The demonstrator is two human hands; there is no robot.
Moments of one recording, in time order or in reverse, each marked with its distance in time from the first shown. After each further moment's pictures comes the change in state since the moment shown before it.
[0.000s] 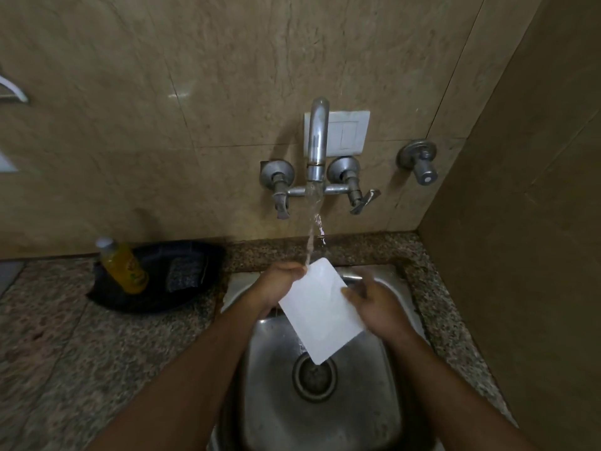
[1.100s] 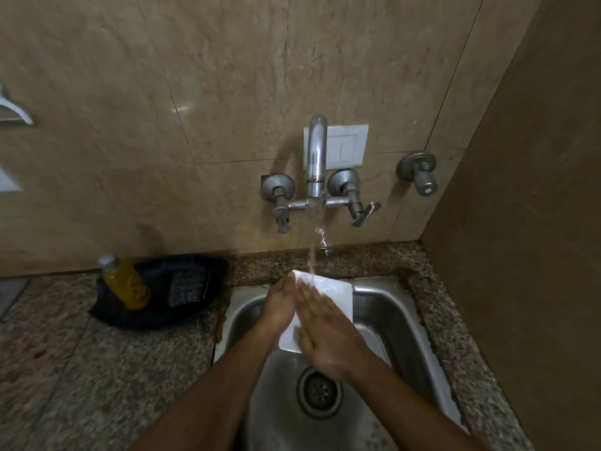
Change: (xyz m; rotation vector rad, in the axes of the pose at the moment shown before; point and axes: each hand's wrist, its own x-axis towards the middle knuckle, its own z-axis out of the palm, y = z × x) left_hand -0.011 -0.008 0.020 -0.094 0.243 0.025; right_hand -0.017 -0.031 0.055 -0.531 -0.192 -0.585
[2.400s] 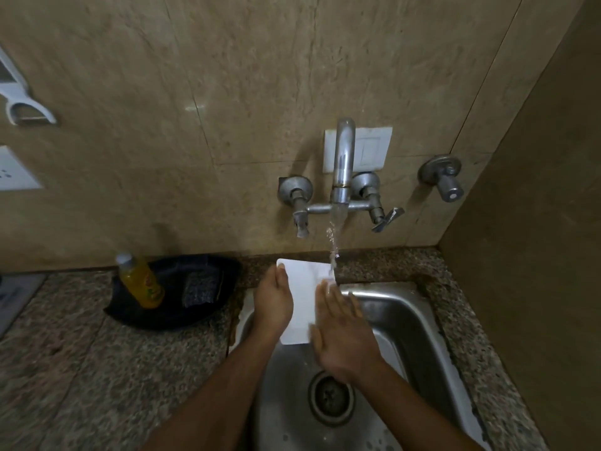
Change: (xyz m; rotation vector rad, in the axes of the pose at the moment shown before) left_hand 0.015 0.000 -0.030 0.249 0.336 0.327; right_hand 0.019 -0.010 0.012 -0.206 0.109 0.148
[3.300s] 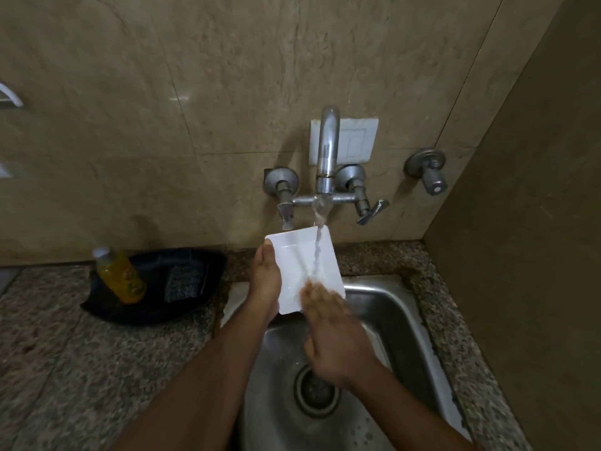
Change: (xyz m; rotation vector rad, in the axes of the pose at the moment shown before) left_hand 0.025 0.011 0.027 -0.545 -0.066 -0.288; right_hand -0.021 0.007 -0.011 0.033 -0.016 -0.101
